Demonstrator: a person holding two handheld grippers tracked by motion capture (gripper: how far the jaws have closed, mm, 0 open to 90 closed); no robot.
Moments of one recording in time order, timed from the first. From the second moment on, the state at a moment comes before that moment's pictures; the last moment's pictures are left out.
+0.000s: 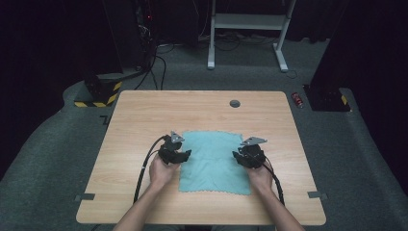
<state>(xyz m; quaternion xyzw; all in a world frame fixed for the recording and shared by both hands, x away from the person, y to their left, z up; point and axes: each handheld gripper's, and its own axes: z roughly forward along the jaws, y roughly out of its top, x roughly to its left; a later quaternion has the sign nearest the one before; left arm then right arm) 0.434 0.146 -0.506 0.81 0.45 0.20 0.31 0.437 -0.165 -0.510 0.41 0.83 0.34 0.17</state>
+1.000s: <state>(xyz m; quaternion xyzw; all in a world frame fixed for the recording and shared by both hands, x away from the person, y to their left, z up) 0.395 0.148 -0.526 0.80 0.43 0.20 0.37 0.411 -0.181 -0.522 0.40 0.83 0.35 0.19</state>
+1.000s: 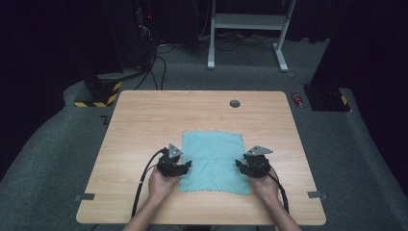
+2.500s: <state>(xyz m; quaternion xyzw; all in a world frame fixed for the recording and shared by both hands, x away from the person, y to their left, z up) 0.473 0.183 -0.517 0.75 0.52 0.17 0.37 0.382 -0.078 -0.517 0.30 0.86 0.40 0.12</state>
